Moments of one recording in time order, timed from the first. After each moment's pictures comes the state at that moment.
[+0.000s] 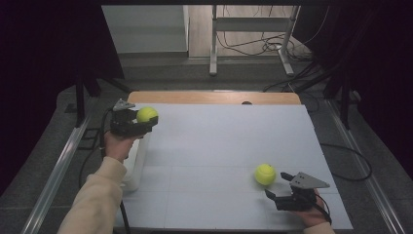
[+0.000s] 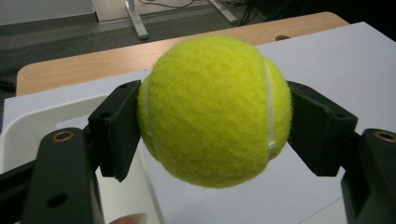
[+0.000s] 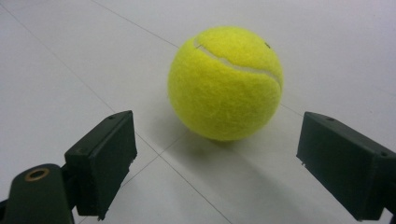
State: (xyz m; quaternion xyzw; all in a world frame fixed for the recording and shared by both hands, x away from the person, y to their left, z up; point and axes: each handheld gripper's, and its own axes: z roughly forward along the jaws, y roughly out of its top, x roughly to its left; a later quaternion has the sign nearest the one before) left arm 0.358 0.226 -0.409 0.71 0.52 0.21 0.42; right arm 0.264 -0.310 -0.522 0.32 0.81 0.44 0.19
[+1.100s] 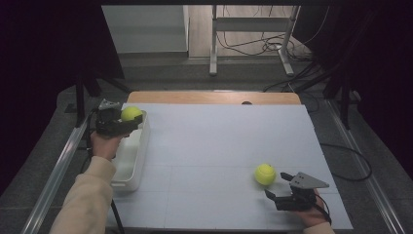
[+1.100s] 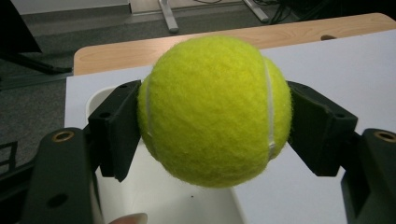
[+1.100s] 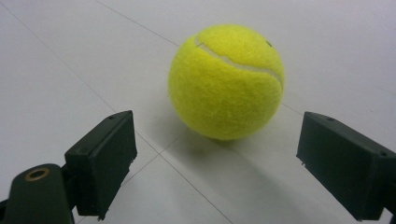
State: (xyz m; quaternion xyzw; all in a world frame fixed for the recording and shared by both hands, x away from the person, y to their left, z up) left arm 0.360 0.265 -0.417 0.68 0.57 0.23 0.40; right arm 0.264 -0.310 -0.522 0.32 0.82 0.44 0.19
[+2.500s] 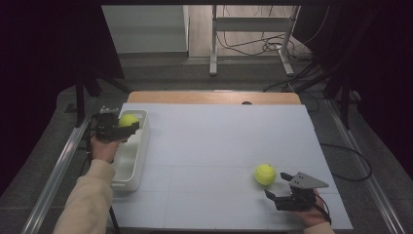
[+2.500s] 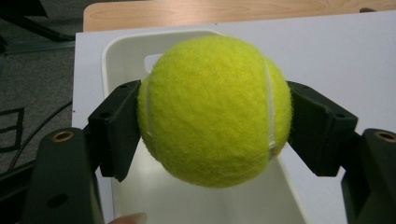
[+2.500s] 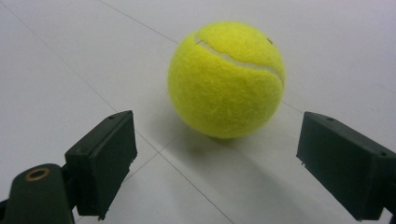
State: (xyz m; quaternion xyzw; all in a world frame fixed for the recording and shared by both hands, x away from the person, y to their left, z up) left arm 0.368 0.277 -0.448 0.69 0.60 0.20 0.36; right arm 0.265 -0.310 -0.523 0.32 0.82 0.43 0.19
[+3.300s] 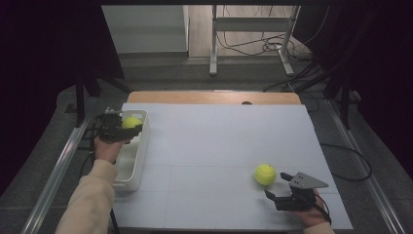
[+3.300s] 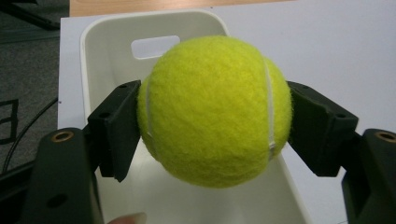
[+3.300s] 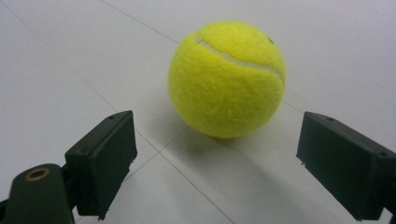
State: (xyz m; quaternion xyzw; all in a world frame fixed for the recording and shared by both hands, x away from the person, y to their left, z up) left arm 0.372 0.272 -0.455 0.70 0.60 0.19 0.34; right arm 0.264 -0.309 -0.523 0.32 0.82 0.43 0.19
